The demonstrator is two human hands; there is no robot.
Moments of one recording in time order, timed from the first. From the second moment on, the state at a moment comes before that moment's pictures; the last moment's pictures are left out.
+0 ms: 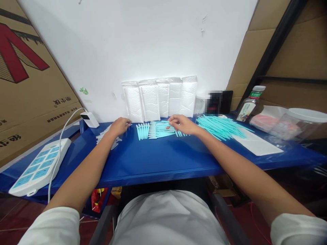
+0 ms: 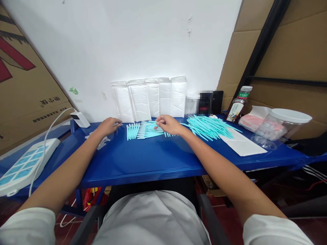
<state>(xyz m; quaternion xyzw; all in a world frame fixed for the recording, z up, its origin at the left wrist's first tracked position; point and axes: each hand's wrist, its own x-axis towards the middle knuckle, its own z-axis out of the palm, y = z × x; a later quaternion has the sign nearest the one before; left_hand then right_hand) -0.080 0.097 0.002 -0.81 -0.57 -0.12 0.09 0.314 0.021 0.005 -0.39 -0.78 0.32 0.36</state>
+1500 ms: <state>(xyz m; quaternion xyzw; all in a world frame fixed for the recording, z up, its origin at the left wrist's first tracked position) 0.001 0.042 0.027 -0.81 -0.43 -0.36 -0.18 0.312 0.012 0.013 -0.37 -0.75 0.42 0.35</state>
